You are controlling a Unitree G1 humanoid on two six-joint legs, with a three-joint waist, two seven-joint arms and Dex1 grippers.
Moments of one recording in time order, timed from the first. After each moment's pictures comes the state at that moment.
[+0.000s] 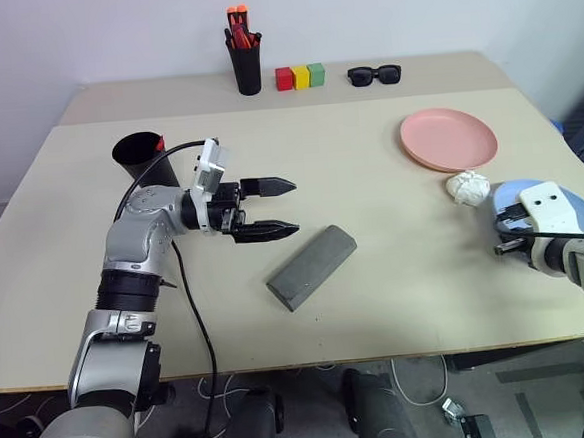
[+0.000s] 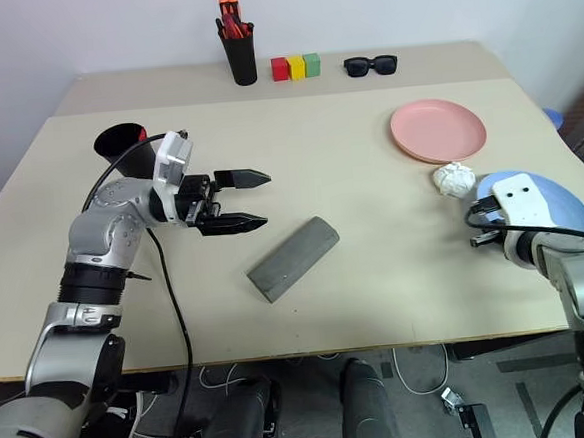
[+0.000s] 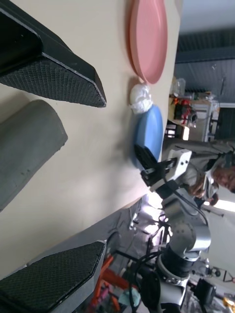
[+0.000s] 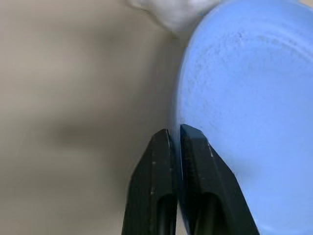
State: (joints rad) left arm -0.76 0.43 -0.02 0.31 -0.47 0.39 -1.46; right arm -0.23 -0.90 -0.25 -0.10 0.22 1.03 0.40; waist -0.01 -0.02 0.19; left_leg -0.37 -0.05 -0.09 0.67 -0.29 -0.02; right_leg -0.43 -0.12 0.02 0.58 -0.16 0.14
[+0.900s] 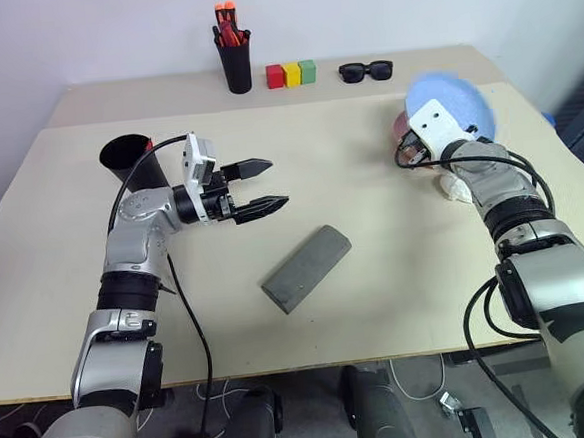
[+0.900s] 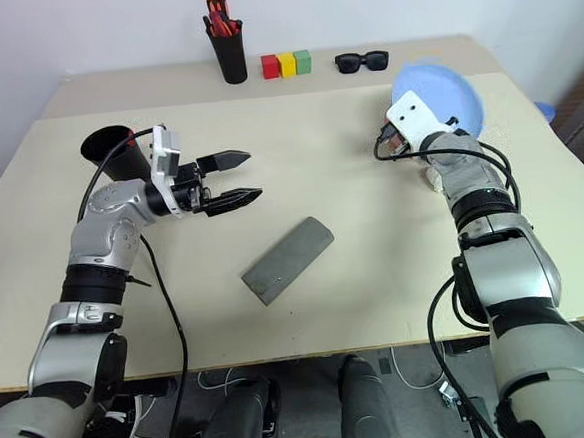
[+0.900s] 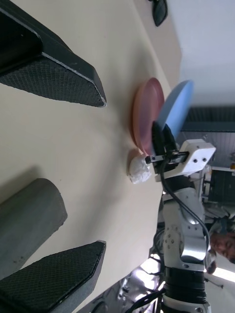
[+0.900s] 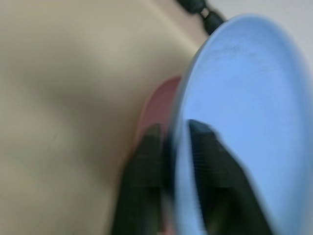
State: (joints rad) left arm -0.75 0.42 0.03 0.43 -0.43 0.21 -1.26; right arm -1.10 -0.56 0.17 1.21 -0.19 -0.09 0.35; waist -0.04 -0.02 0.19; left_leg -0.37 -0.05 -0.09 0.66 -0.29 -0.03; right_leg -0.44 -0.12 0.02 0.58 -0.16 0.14
